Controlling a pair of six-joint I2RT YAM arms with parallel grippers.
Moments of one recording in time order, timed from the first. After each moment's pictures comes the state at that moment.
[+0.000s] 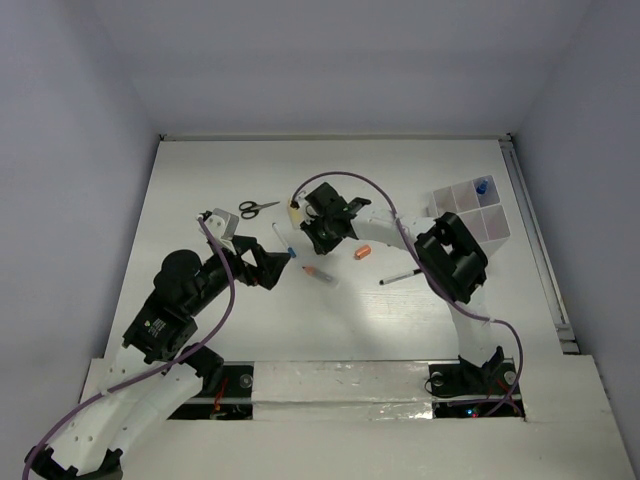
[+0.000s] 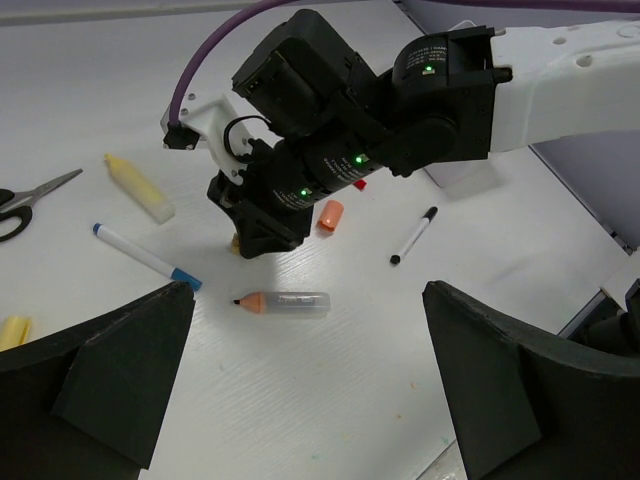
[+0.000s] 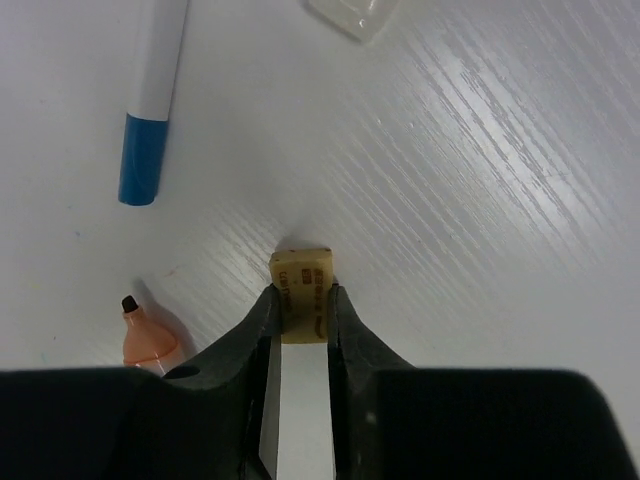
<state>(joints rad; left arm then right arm) -0.56 0.51 0.69 -0.32 0.11 -0.31 0.77 2.12 1.58 -0.47 -0.08 -0.04</state>
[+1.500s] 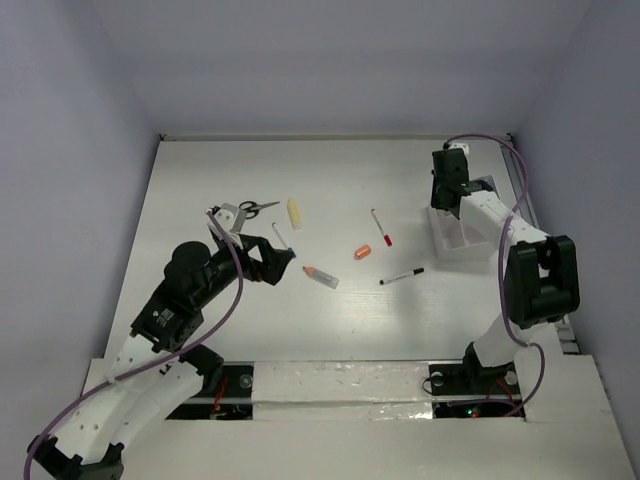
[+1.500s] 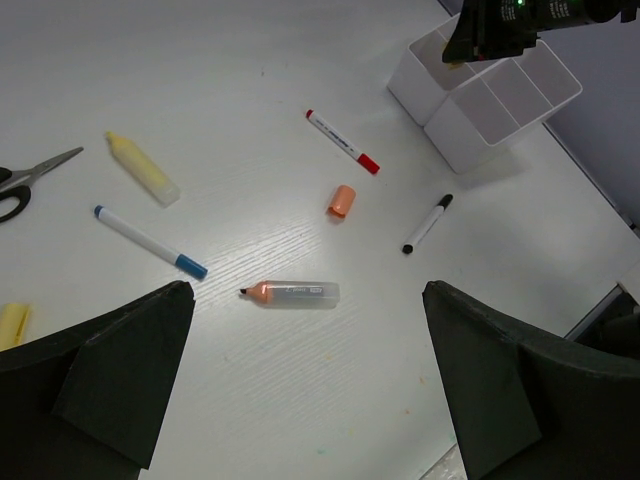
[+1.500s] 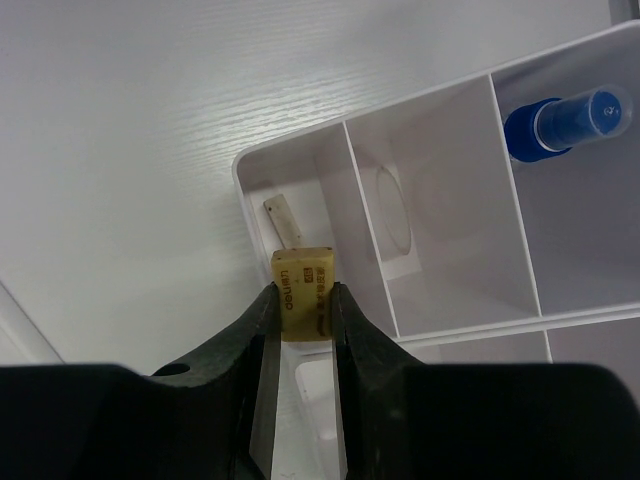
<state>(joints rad) -0.55 0.58 0.69 -0.31 0.11 -0.31 0.20 1.66 1.23 -0.37 0.43 0.20</state>
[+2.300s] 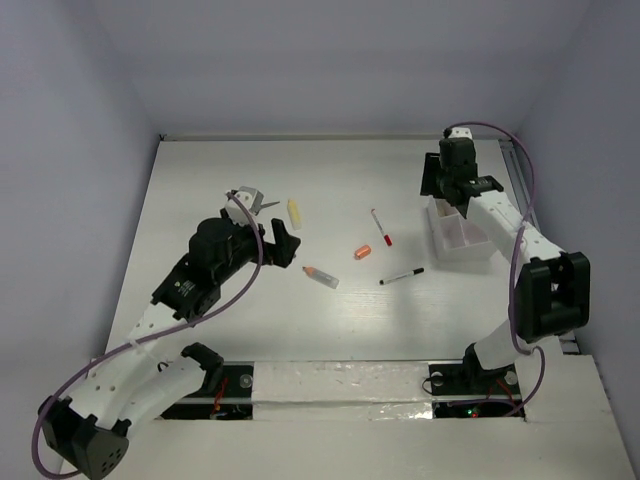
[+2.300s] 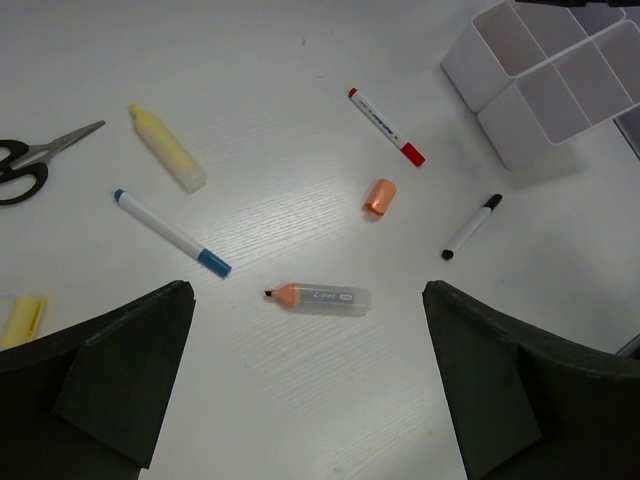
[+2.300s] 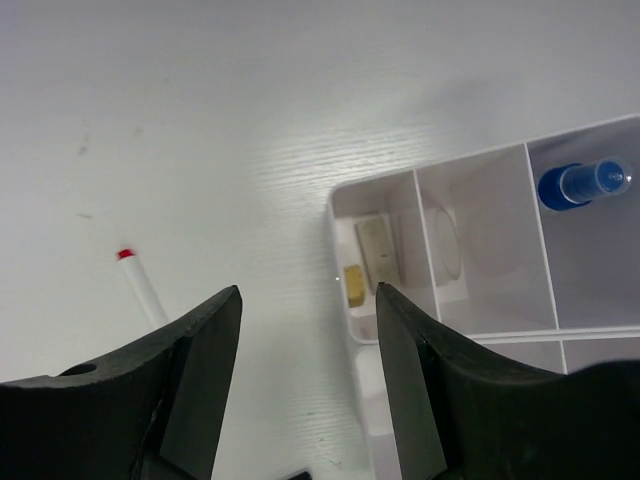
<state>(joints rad) -0.54 0.77 0.74 -0.27 0.06 -0.31 0.20 1.59 1.27 -0.38 0.31 0.20</state>
